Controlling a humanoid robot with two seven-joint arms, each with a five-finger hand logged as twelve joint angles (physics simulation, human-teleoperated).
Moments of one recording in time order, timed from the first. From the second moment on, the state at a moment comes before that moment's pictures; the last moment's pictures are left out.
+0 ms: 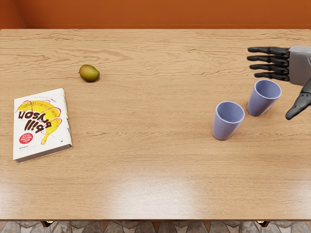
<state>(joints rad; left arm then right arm) 0.01 0.00 -0.08 -0.30 0.10 0.13 0.11 1.03 -1.31 0.39 1.57 -0.09 0.60 -0.14</state>
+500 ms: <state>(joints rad) 0.01 0.00 -0.08 -0.30 0.10 0.13 0.11 1.14 -0.99 0.31 1.70 -0.51 0.07 -0.42</state>
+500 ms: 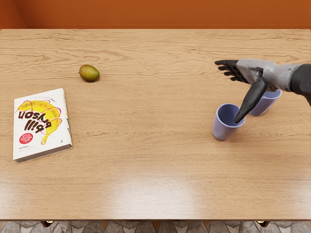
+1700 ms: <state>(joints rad) 0.01 0.00 -0.08 -0.30 0.10 0.13 0.11 1.06 -0.87 0.16 1.74 -0.70 -0.33 -0.53</state>
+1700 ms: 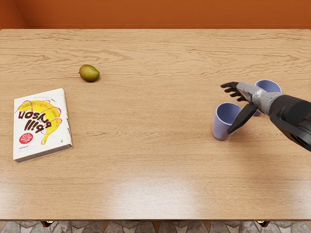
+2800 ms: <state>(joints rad) 0.01 0.00 -0.08 -0.30 0.10 0.13 0.11 1.06 -0.88 0.15 1.74 -0.70 -0.31 -0.57</state>
